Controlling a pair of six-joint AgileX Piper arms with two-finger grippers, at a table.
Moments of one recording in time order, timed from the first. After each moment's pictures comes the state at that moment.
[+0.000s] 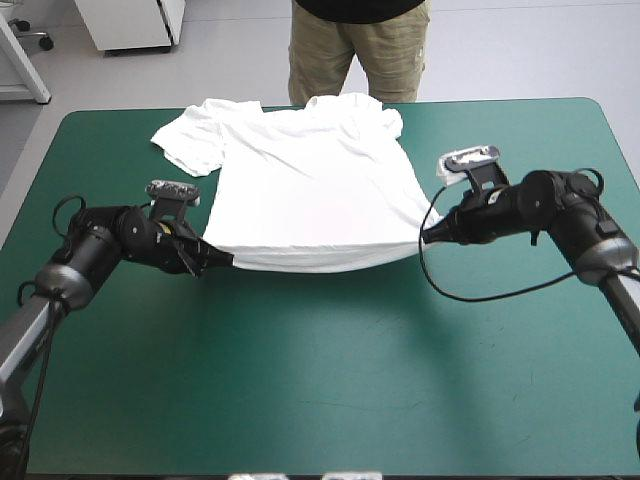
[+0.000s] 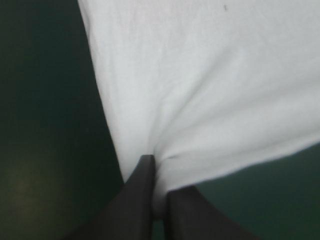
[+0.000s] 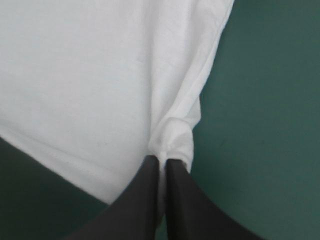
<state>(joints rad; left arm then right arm) -0.18 1.42 -1.06 -0.19 0.81 0.18 0.21 1.46 -1.23 0.30 0.85 -0.32</state>
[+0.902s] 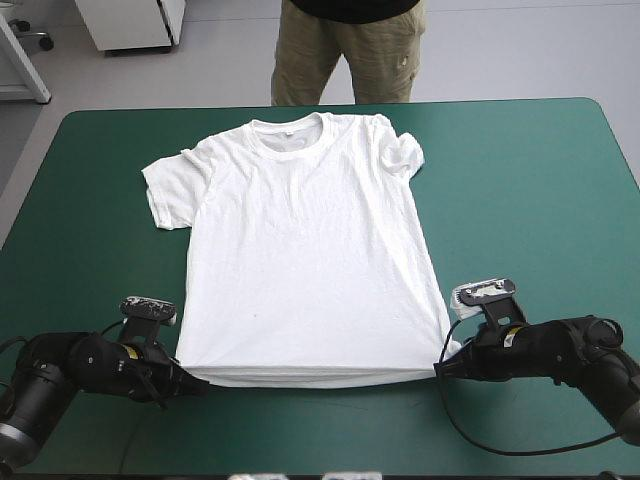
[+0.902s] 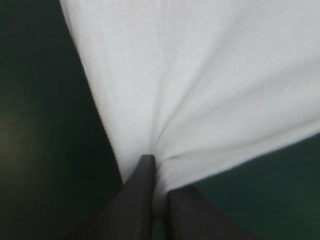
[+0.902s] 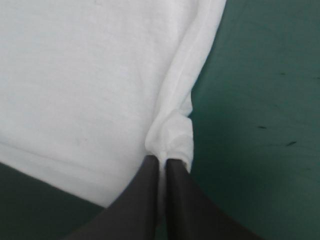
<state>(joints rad) -0.18 0.94 -0.57 -0.24 0.98 0.19 0.35 1.04 -0.60 0.28 0.76 -0.14</state>
